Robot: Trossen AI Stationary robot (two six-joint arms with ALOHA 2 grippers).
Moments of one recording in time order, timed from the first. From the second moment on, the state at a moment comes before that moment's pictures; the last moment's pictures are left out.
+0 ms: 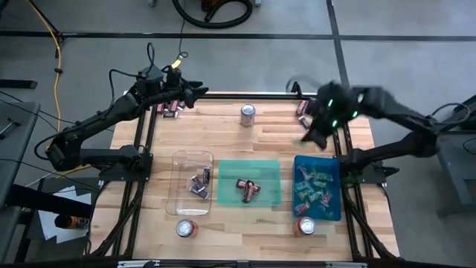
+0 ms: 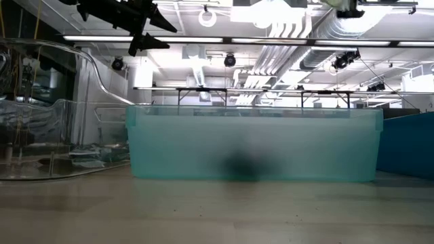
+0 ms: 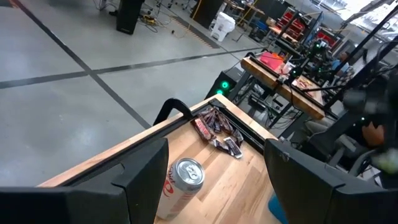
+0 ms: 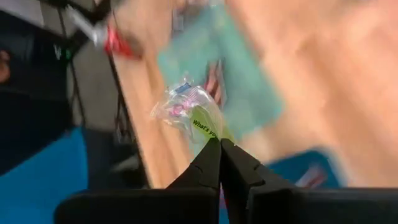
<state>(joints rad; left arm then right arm) 0.72 1.05 0.90 -0.07 0.26 -0.40 -0.22 1.12 1.42 -1.25 -0.39 0.46</state>
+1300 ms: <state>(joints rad) 0.72 1.04 0.90 -0.08 0.26 -0.35 0.50 1.22 0.62 -0.72 -0.30 1.41</state>
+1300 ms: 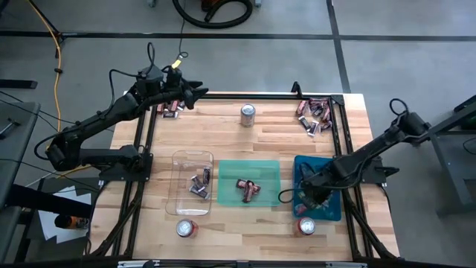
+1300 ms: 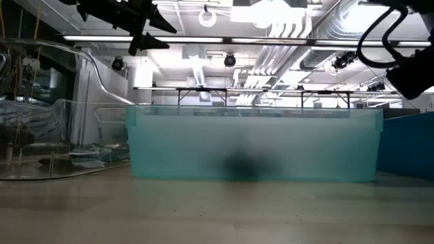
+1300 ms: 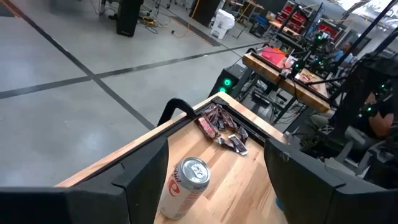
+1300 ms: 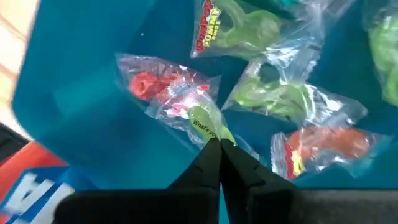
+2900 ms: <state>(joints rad) 0.72 1.04 0.90 -0.09 0.25 -0.31 0.47 1.28 0.73 -0.89 -0.20 1.42</state>
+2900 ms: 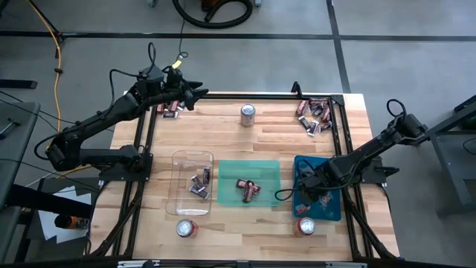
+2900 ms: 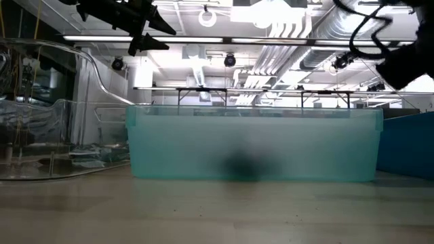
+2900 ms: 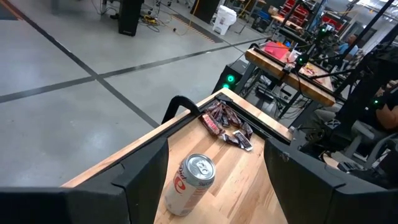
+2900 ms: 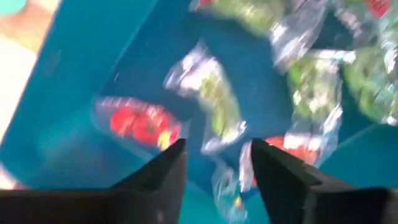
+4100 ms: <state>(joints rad) 0.73 0.99 0.90 -0.08 0.69 -0.64 0.02 1.01 1.10 -1.13 0.49 1.15</state>
